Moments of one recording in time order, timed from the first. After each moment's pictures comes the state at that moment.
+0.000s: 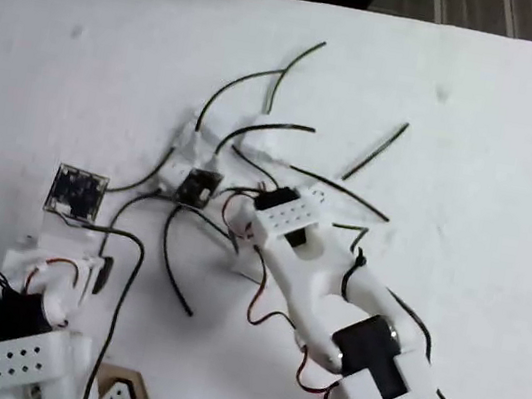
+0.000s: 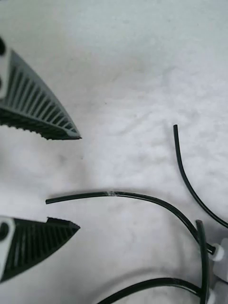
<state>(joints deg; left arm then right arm) -25.9 -85.9 84.3 69.2 -27.5 -34.7 5.8 31.0 58.1 41.5</state>
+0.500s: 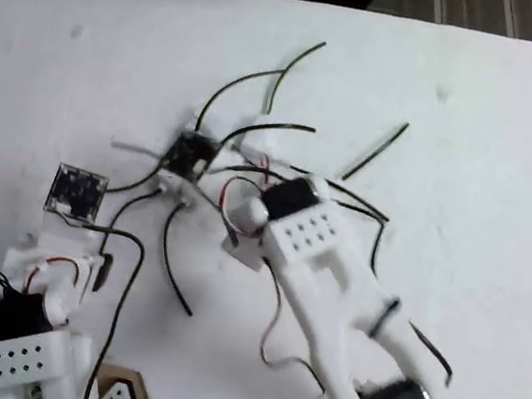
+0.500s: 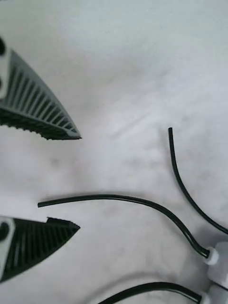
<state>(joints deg) -25.9 -86.0 85.5 66.1 -27.4 -36.7 -17.5 25.0 73.1 32.4</state>
